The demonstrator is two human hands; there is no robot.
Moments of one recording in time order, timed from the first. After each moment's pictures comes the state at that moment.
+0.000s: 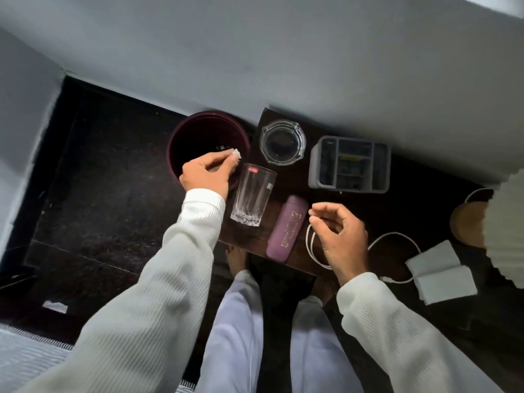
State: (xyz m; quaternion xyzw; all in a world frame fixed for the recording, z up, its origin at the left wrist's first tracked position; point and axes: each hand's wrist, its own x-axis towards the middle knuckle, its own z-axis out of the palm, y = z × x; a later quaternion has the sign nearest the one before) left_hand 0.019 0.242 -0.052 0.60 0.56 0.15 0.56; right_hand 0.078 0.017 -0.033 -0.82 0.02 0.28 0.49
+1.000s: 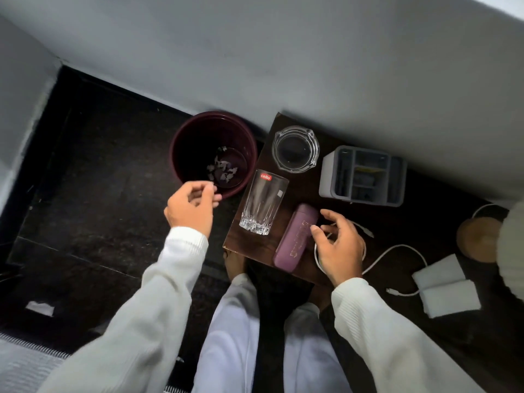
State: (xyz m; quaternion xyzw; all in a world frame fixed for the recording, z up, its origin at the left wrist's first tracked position) left_hand -0.041 0.251 -0.078 0.57 0.61 0.16 0.53; right_hand 0.067 0.025 -0.075 -0.89 -0.01 0.25 0.37
